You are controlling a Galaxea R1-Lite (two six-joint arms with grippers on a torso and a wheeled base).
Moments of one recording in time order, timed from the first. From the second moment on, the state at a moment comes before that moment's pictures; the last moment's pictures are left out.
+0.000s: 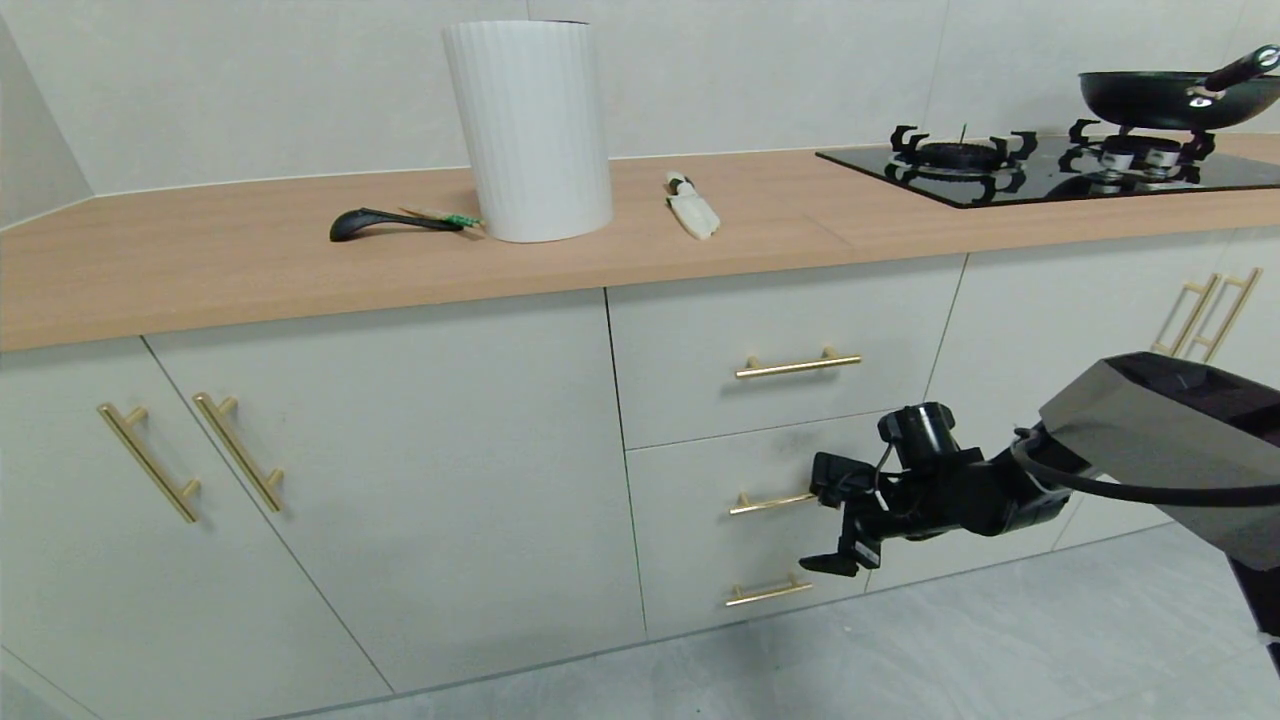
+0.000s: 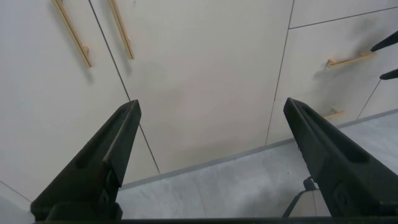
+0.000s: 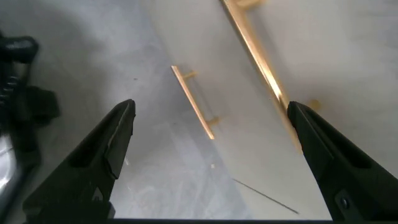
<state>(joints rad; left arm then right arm) 0.00 0.00 0.00 -0.01 -0.05 0.07 0.27 2.41 -1.27 -0.34 0.49 -0.94</state>
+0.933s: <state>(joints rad) 0.00 0.00 0.00 -0.01 -0.05 0.07 0.32 2.56 -1.48 -0.33 0.49 -0.95</state>
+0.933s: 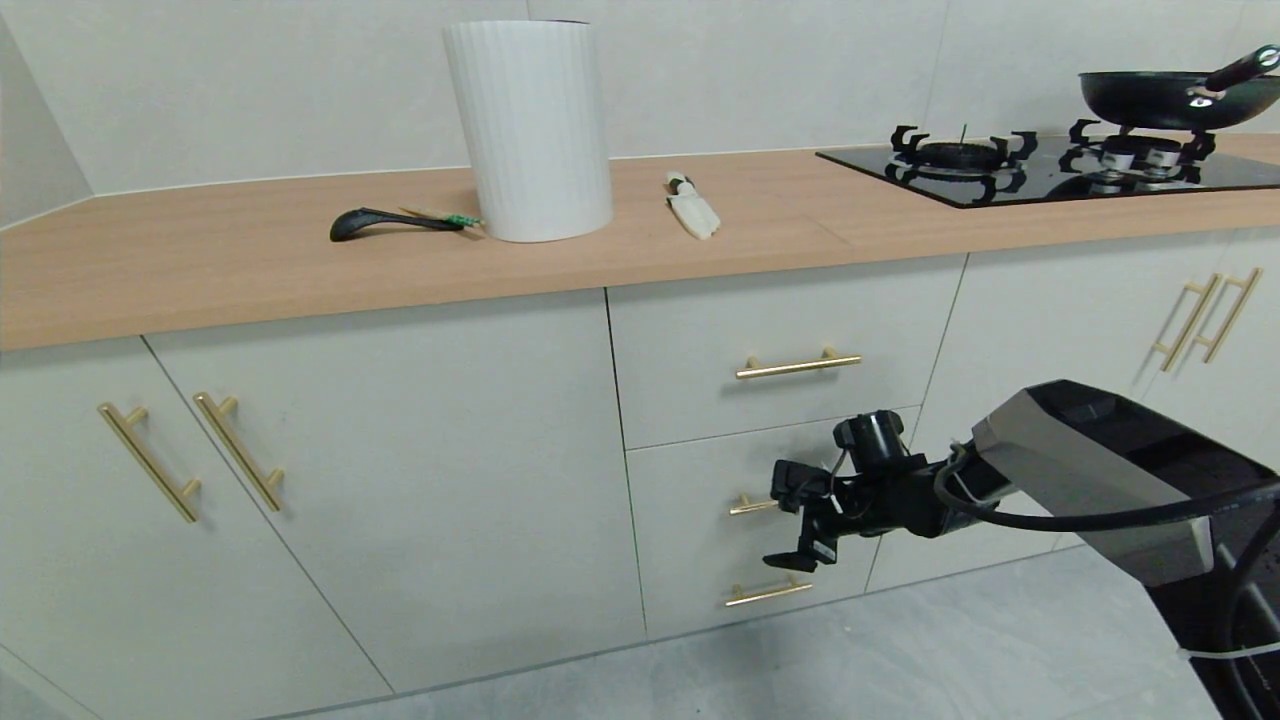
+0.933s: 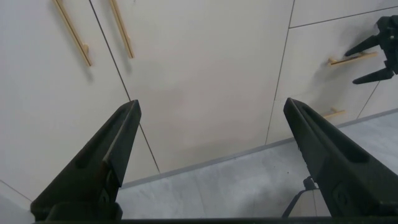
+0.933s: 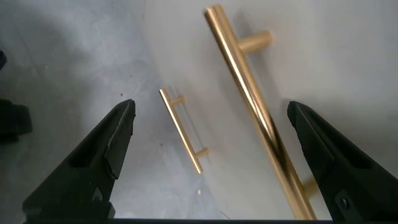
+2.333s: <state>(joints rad) 0.00 0.00 0.00 -0.01 -0.05 0.07 0.35 2.52 -1.40 -0.24 0.49 -1.00</state>
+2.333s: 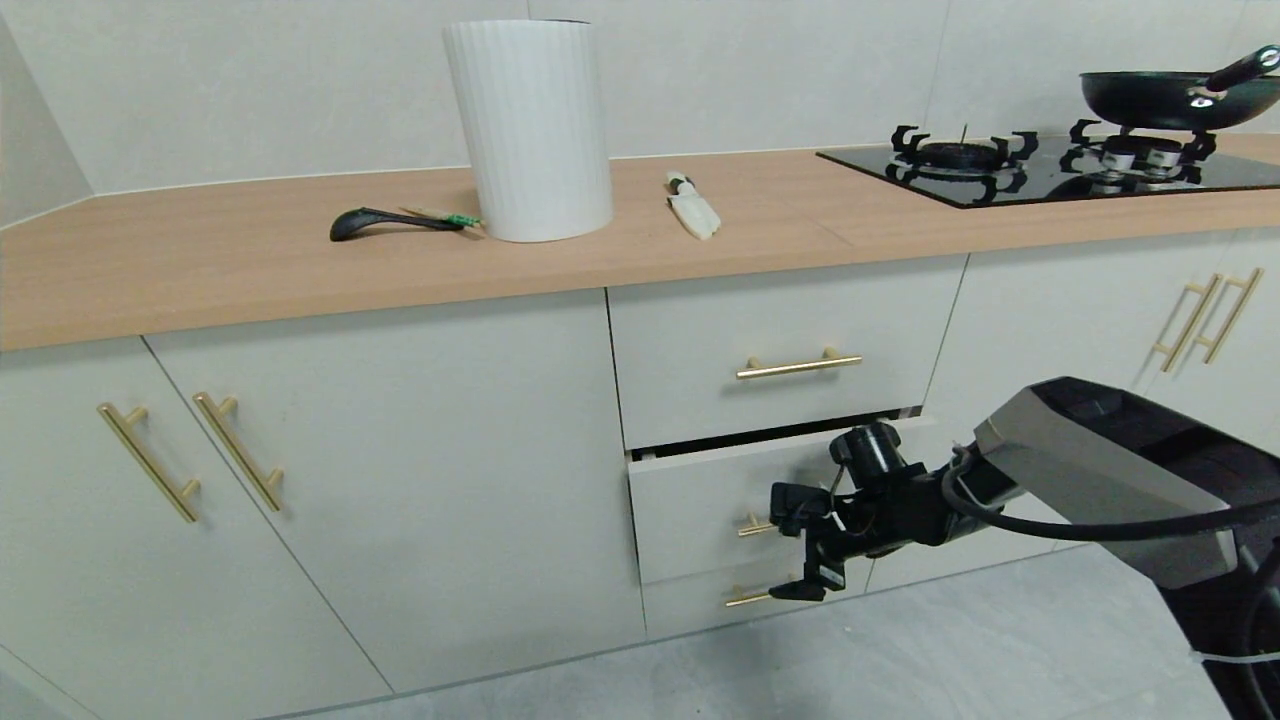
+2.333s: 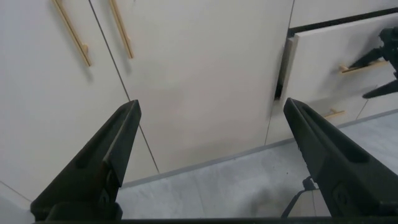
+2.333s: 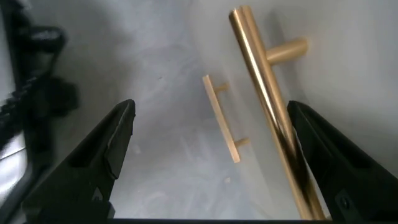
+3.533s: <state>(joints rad) 0.00 0.00 0.00 -0.01 -0.05 0.08 0.41 2.06 -0.97 -0.25 0.49 -0.98</state>
